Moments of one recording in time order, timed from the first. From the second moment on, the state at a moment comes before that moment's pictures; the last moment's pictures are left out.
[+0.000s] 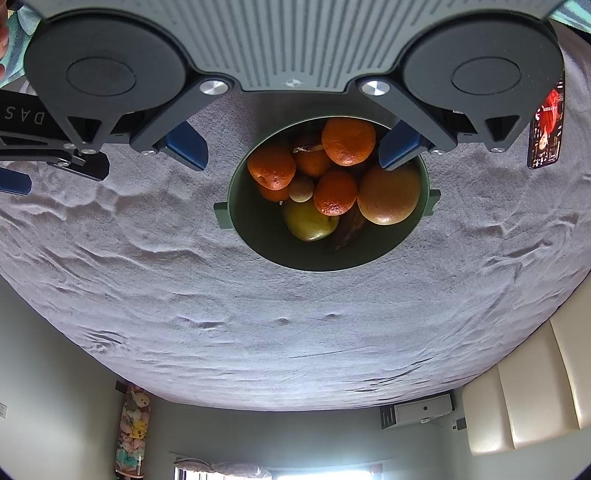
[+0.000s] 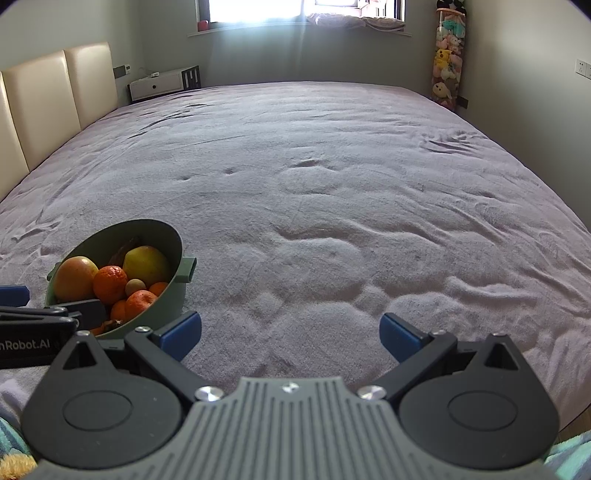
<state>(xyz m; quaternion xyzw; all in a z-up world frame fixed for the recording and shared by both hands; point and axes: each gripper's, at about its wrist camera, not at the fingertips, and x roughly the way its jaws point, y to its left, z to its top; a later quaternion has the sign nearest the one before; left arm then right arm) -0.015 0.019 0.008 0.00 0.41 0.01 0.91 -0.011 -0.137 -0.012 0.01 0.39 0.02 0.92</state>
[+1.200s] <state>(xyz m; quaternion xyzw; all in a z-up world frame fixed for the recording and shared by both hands) -0.017 0.018 0.011 0.02 0.40 0.02 0.92 -0.010 -0.137 -0.016 0.01 0.40 0.02 0.92</state>
